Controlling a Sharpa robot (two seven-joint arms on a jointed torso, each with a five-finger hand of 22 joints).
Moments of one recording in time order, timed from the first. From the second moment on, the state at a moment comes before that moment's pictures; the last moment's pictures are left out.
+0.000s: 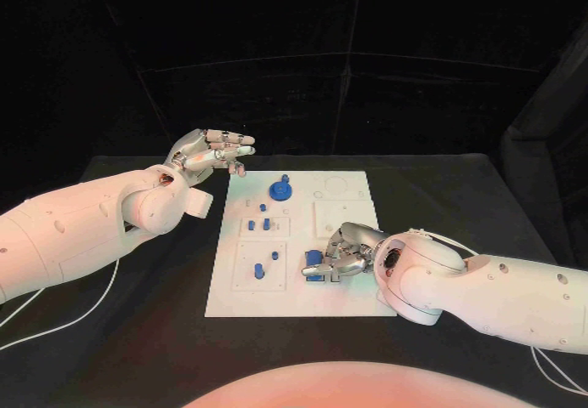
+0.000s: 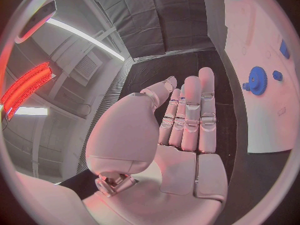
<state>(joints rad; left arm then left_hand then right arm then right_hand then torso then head) 1.19 -0.76 -0.04 1.25 -0.10 -0.05 0.41 1.33 -0.09 0.44 -0.08 0.08 0.96 0.20 0.19 0.07 1.02 0.12 0.35 0.08 1.18 0.03 0.97 0.45 0.17 1.14 0.13 0.61 0.70 0.99 -0.83 -0.03 1.83 -1.32 -0.31 -0.64 1.02 -0.17 -0.18 0.30 0.05 0.89 0.08 0.52 0.31 1.37 0.00 1.11 1.16 1.47 -0.07 1.46 1.31 0.09 1.41 0.04 1.38 1.14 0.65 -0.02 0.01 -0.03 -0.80</state>
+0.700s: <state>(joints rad) 1.19 -0.77 -0.04 1.25 -0.10 -0.05 0.40 1.33 -0.09 0.44 -0.08 0.08 0.96 0.19 0.19 0.07 1.01 0.12 0.35 0.08 1.18 0.03 0.97 0.45 0.17 1.14 0.13 0.61 0.70 0.99 -0.85 -0.03 1.85 -1.37 -0.31 -0.62 1.30 -0.02 -0.12 0.21 0.14 0.93 0.06 0.55 0.36 1.39 -0.01 1.14 1.20 1.47 -0.07 1.46 1.31 0.09 1.42 0.03 1.39 1.18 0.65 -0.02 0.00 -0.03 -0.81</state>
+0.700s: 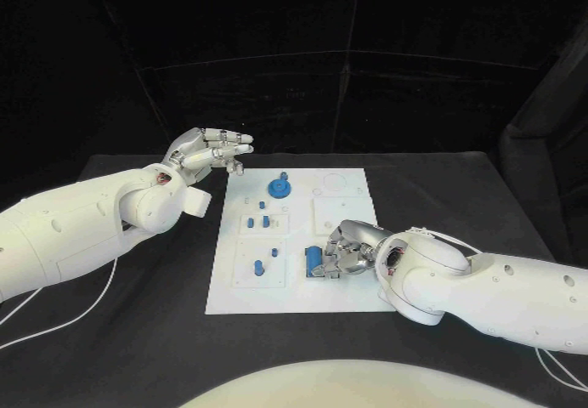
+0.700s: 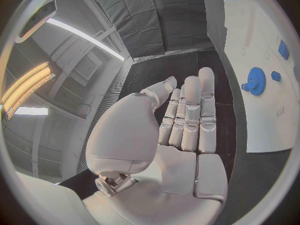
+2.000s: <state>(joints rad) 1.19 -0.78 -0.04 1.25 -0.10 -0.05 0.40 1.33 -0.09 0.44 -0.08 0.08 0.96 0.19 0.19 0.07 1.01 0.12 0.35 0.08 1.18 0.03 0.97 0.45 0.17 1.14 0.13 0.61 0.70 1.04 -1.05 -0.03 1.91 -1.32 -0.30 -0.48 1.38 0.02 -0.18 0.18 0.24 0.86 0.09 0.46 0.34 1.38 0.01 1.11 1.19 1.47 -0.06 1.46 1.31 0.09 1.41 0.04 1.39 1.18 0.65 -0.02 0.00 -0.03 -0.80</state>
